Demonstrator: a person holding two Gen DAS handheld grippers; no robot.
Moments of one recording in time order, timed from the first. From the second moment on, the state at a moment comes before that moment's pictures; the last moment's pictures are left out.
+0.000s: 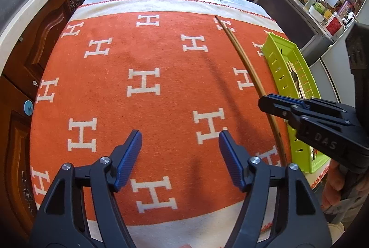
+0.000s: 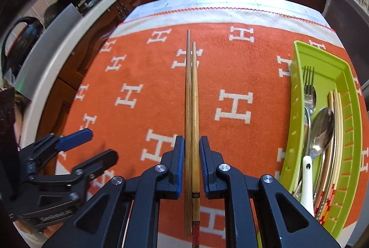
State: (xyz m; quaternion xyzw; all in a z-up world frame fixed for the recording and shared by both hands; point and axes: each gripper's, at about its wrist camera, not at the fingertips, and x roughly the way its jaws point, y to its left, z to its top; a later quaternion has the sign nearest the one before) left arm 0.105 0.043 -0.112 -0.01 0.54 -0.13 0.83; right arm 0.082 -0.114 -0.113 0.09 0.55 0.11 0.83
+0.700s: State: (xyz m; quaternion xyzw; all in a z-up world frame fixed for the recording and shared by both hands) left arm 0.099 -0.050 -0.072 0.06 0.51 -0.18 0.84; right arm 0.012 -0.221 -0.051 0.18 0.47 0.07 0.86
